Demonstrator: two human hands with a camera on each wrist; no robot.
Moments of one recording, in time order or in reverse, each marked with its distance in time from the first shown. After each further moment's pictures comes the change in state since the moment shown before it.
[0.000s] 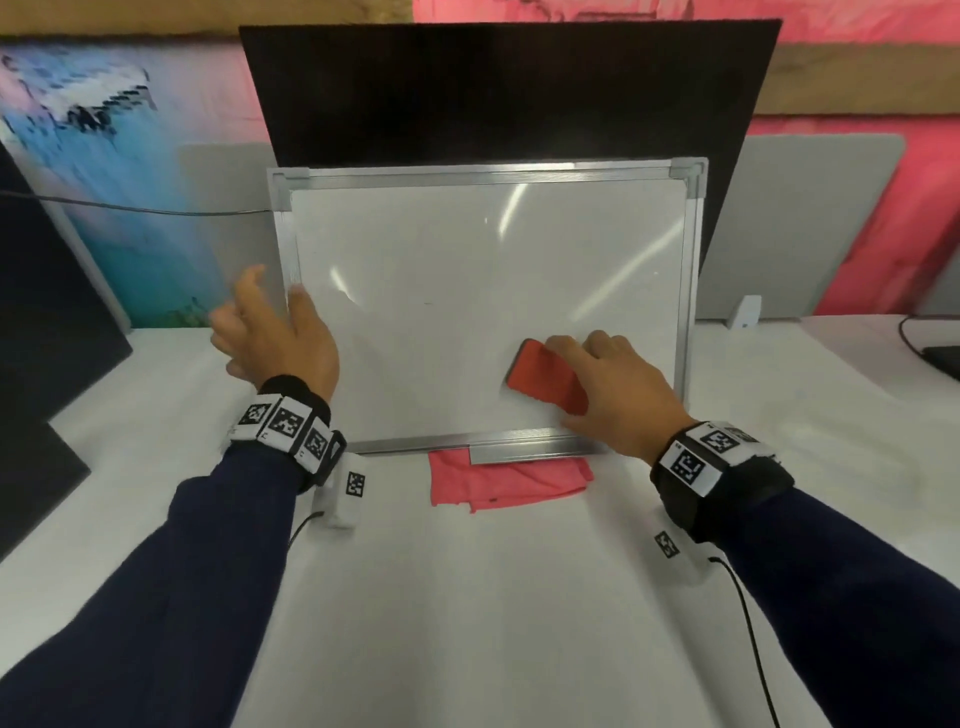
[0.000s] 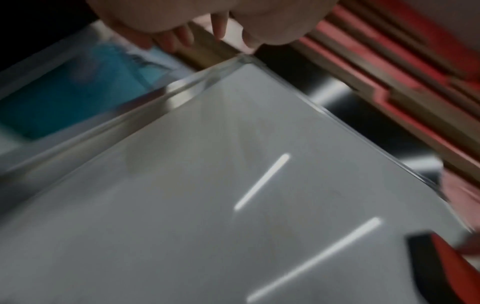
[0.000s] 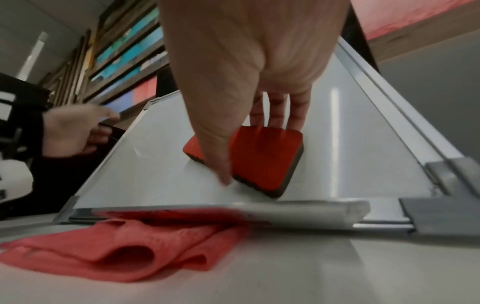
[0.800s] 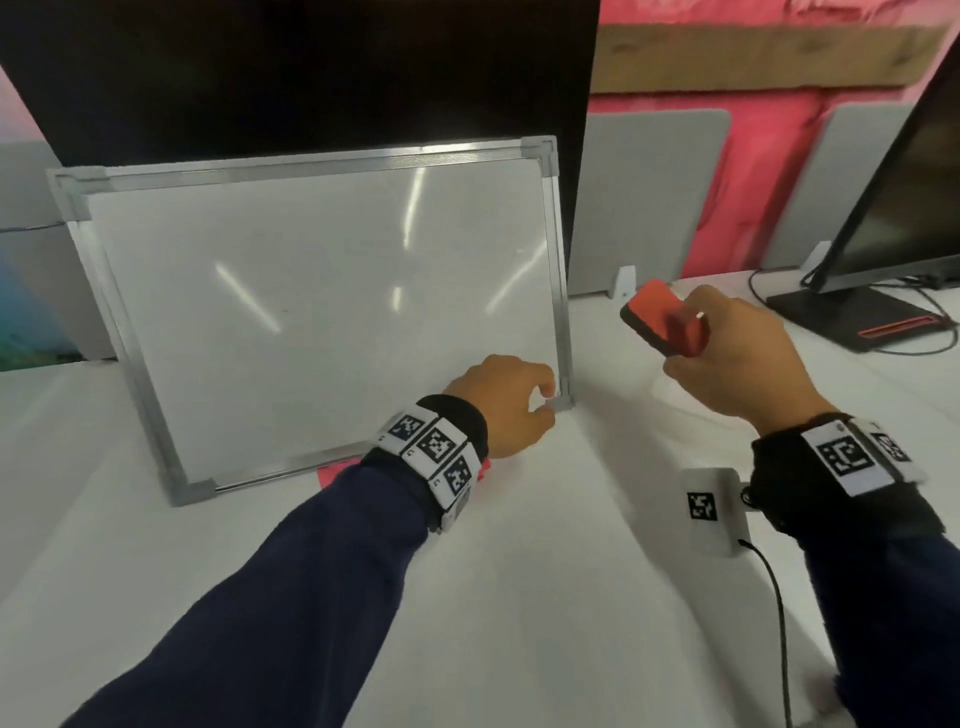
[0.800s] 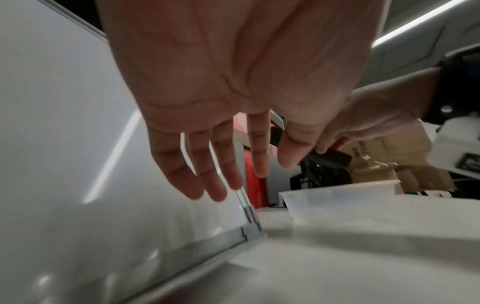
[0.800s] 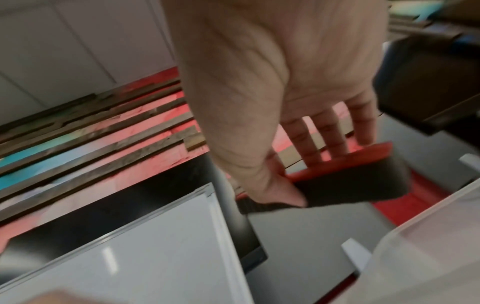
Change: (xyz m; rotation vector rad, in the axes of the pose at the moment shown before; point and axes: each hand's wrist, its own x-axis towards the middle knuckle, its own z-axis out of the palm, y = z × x) left_hand -0.196 0.115 0.095 0.269 -1.359 0.801; right_hand -0.108 0.127 -0.086 0.081 0.184 0.633
